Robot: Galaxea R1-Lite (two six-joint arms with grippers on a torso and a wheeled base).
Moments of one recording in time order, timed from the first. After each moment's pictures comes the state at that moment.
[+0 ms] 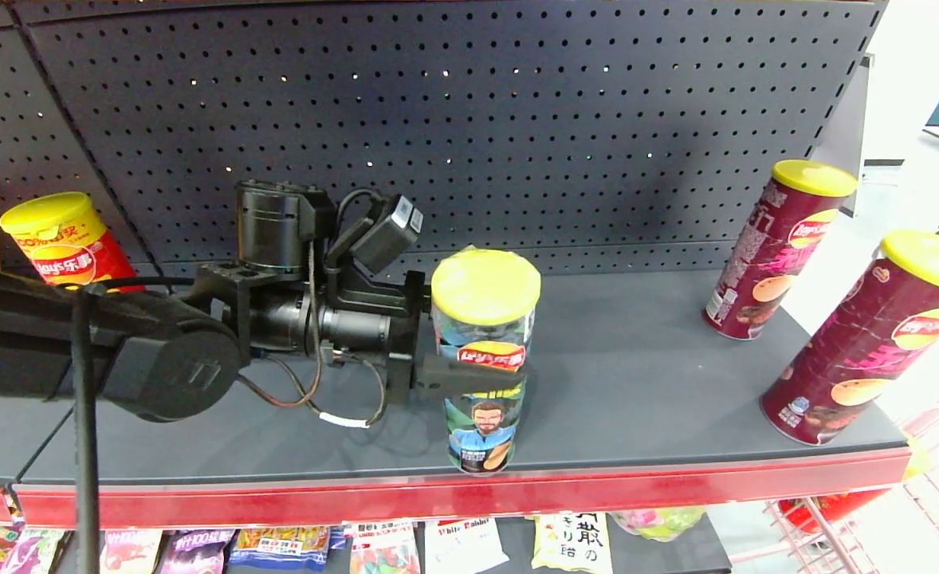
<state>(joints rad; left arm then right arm) -0.52 1.85 -1.02 -0.54 -1.04 0.26 0.07 0.28 -0.35 0.21 0.12 -0.01</state>
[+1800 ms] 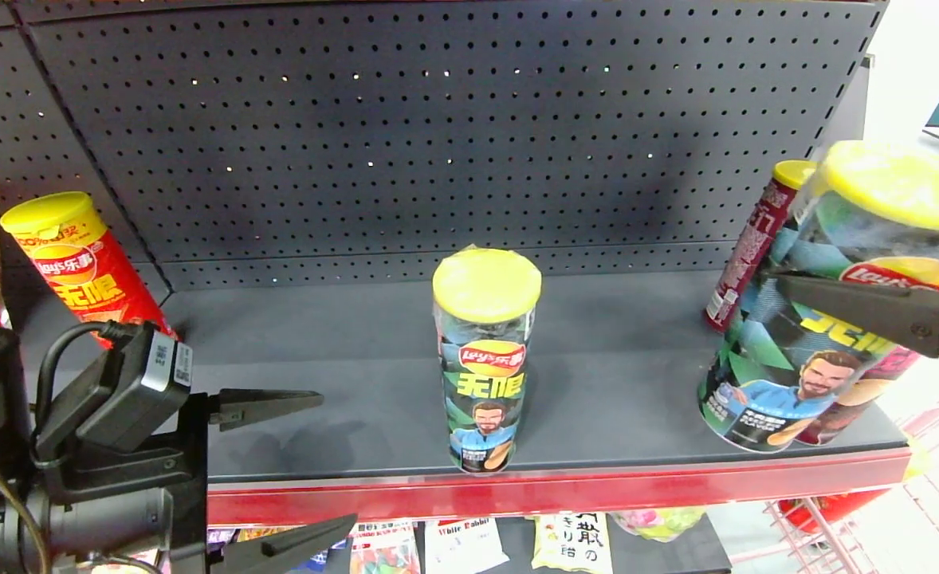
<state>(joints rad) -0.40 1.27 -0.38 -0.53 -0.64 0.26 0.52 1.10 -0.86 -0.08 0.13 -0.14</state>
